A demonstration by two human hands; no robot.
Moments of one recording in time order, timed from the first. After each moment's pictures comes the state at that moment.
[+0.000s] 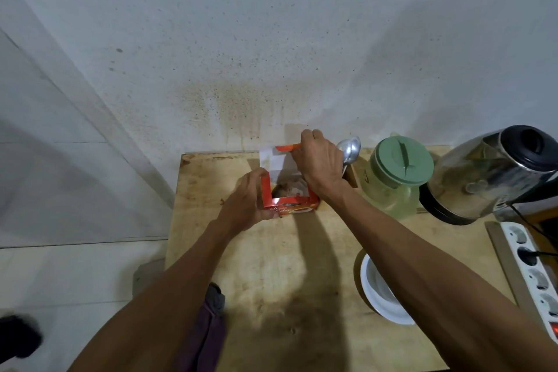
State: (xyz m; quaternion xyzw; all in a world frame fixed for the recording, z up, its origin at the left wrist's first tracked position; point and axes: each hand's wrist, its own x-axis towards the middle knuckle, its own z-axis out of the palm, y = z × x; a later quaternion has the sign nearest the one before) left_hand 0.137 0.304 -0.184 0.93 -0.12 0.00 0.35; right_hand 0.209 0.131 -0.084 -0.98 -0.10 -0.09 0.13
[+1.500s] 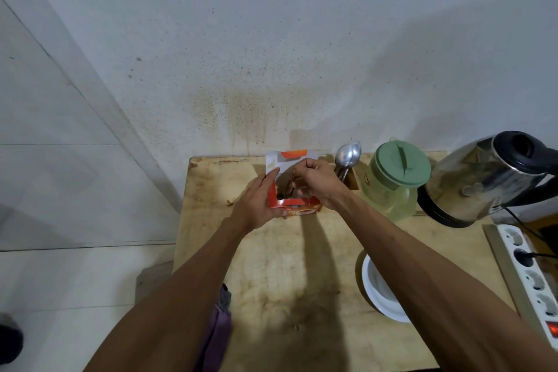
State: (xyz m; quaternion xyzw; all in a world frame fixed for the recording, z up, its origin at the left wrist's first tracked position) left_hand 0.139 0.293 -0.171 0.92 -0.06 -0.08 0.37; right_hand 0.186 0.122 -0.089 -0.72 0.08 0.26 0.63
